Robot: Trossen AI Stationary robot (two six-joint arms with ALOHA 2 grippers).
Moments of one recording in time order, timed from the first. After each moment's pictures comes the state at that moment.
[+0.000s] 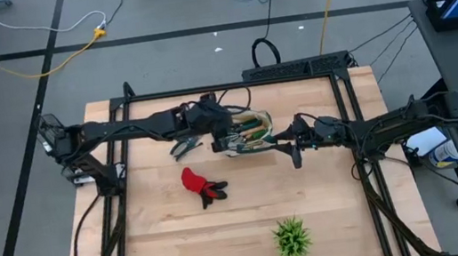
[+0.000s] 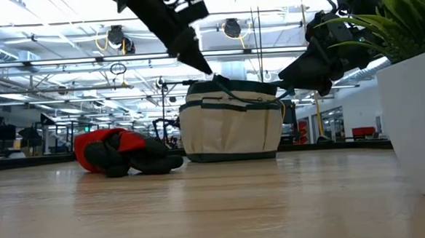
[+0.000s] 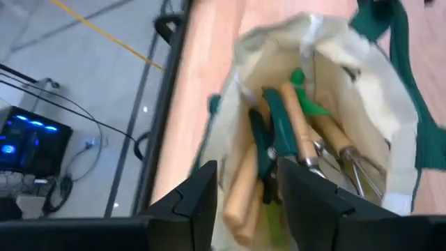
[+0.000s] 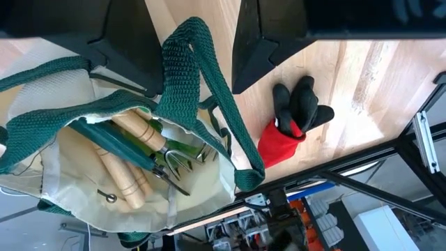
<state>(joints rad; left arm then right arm) 0.19 1.61 1.26 -0.32 -0.25 0.38 -0.10 1.10 0.27 0.57 0.05 0.29</state>
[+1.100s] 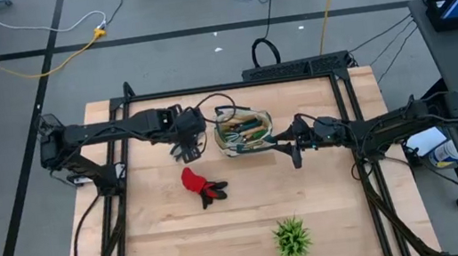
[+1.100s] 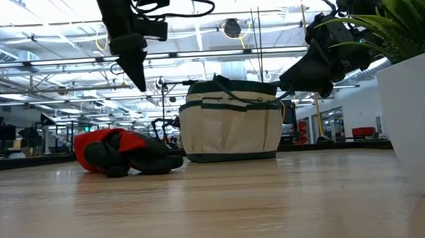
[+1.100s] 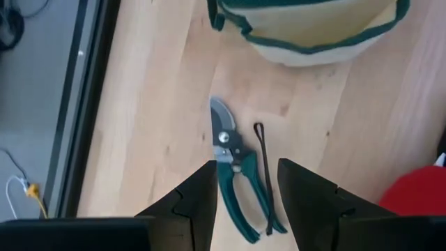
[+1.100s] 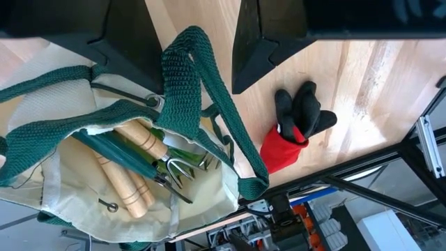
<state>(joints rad) 0.19 1.50 1.25 -0.97 -0.29 0.00 -0.10 1.10 0.27 0.55 0.05 0.30</state>
